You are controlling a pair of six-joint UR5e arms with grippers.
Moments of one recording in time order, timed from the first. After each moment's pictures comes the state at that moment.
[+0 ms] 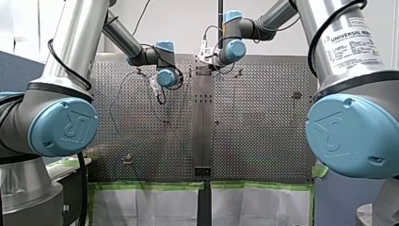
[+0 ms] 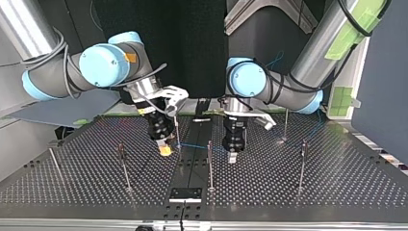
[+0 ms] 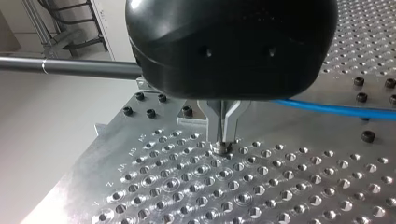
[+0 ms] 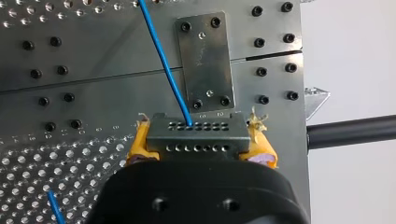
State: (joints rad) left arm -0.31 -1.85 -1.63 -2.60 -1.81 -1.81; right arm 2.22 -1.22 1.29 -0.09 1.54 1.73
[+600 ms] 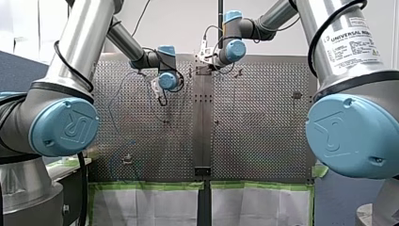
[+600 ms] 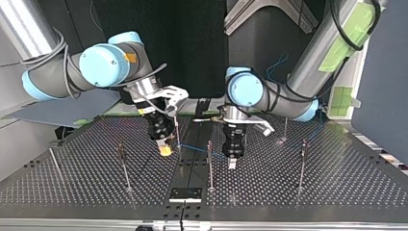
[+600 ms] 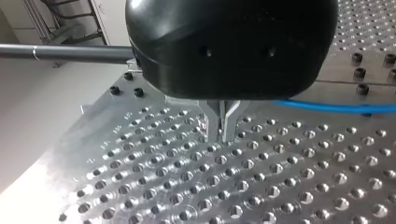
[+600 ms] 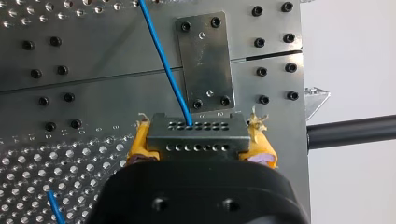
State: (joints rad) left arm -0.30 -1.92 -1.56 -2.59 -1.81 -1.81; right arm 2.22 -1.22 1.29 -0.09 1.54 1.73
